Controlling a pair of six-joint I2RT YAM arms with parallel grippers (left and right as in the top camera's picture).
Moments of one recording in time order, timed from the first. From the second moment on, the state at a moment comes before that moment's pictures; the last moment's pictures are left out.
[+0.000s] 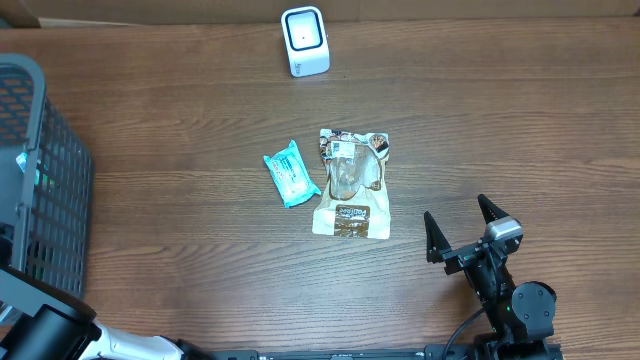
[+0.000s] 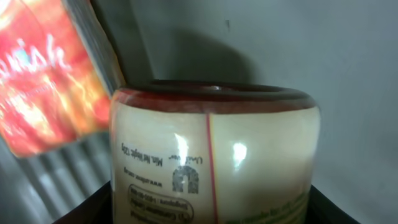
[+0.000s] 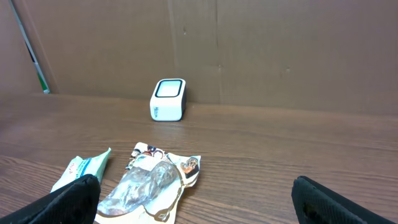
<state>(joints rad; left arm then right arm) 1.00 1.84 1.26 -0.73 -0.06 -0.28 0.13 0.01 0.02 -0.02 -0.20 0.07</state>
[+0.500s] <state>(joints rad) 1.00 1.84 1.71 -1.03 0.33 -0.37 0.13 0.01 0.02 -0.02 -0.20 0.07</state>
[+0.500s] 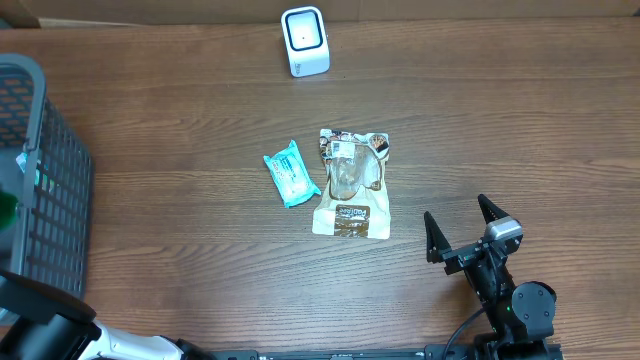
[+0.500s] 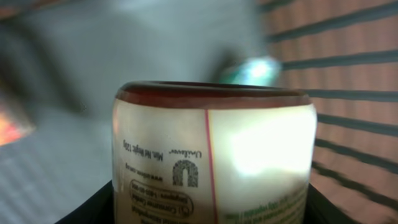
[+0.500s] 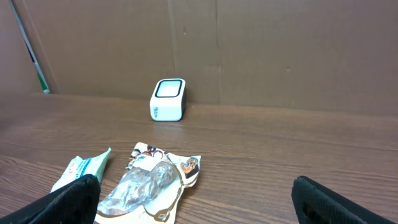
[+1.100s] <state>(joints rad) 0.82 1.78 2.16 -1.09 1.20 -0.53 0.13 0.01 0.02 -0.02 -0.20 0.07</state>
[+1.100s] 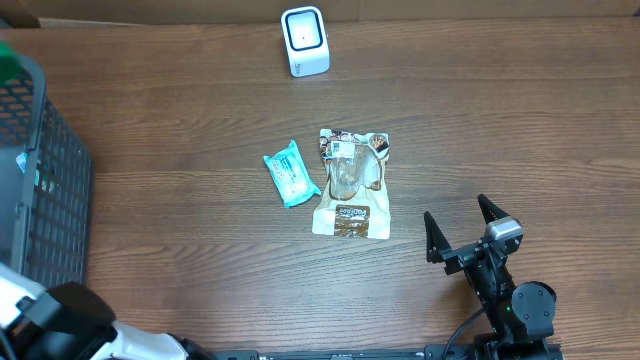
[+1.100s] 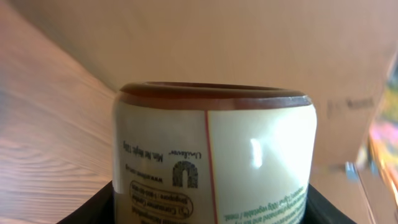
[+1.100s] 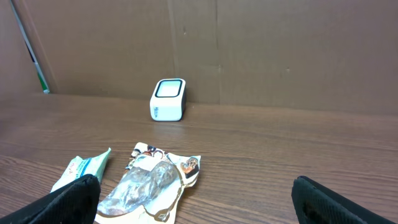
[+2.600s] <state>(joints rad) 0.00 2.34 2.00 -1.35 1.05 -0.94 0.13 0.01 0.02 -0.02 -0.20 0.07</state>
